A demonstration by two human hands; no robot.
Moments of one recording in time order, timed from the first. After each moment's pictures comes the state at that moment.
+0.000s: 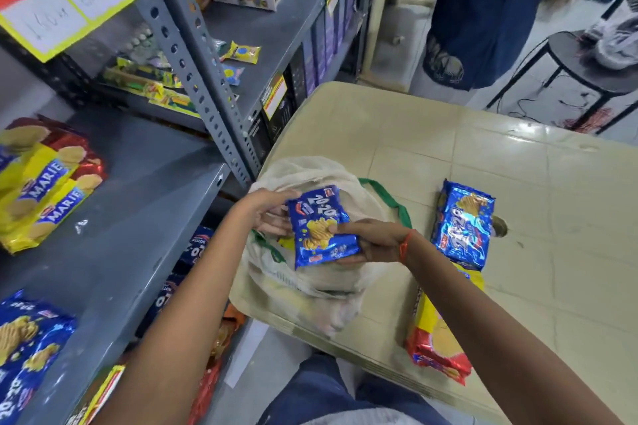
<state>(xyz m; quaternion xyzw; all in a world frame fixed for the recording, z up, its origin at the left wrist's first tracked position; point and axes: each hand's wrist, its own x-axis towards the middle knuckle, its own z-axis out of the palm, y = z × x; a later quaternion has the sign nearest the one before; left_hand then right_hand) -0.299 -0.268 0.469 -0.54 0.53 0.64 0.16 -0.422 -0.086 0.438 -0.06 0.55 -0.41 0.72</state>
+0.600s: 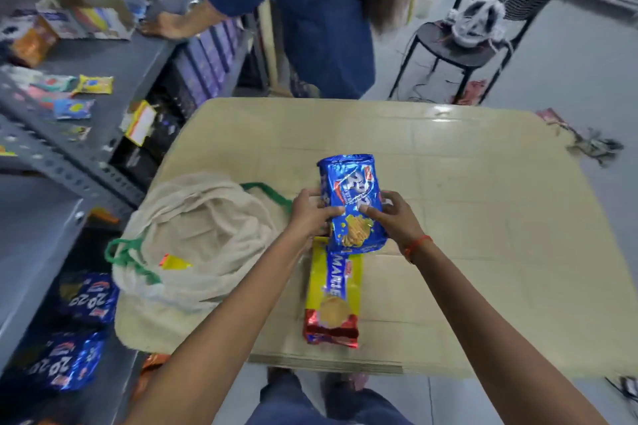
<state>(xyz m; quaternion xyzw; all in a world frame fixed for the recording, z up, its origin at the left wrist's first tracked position) -0.452 -0.011 0.461 -0.36 0.59 0.72 0.03 -0.532 0.139 0.430 -0.01 0.75 -0.59 0.30</state>
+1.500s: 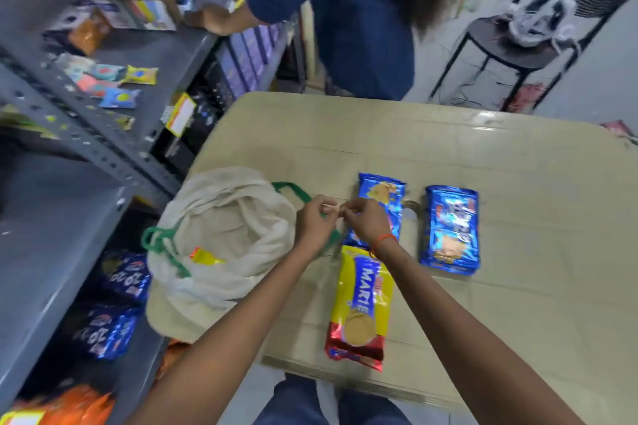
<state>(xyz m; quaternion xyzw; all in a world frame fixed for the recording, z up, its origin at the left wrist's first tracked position) -0.442 -0.060 0.411 -0.41 0.75 0.51 -0.08 -0.516 0.023 0.412 -0.17 0.86 -0.40 0.28</state>
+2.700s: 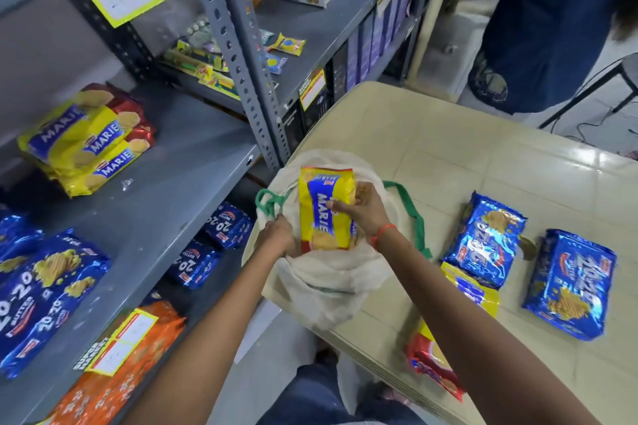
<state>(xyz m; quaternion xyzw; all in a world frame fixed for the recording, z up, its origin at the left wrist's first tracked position) -0.255 -0.214 0.407 -0.58 0.72 0.29 0.24 -0.406 -0.121 0.417 -0.19 0.69 -0.55 0.44</state>
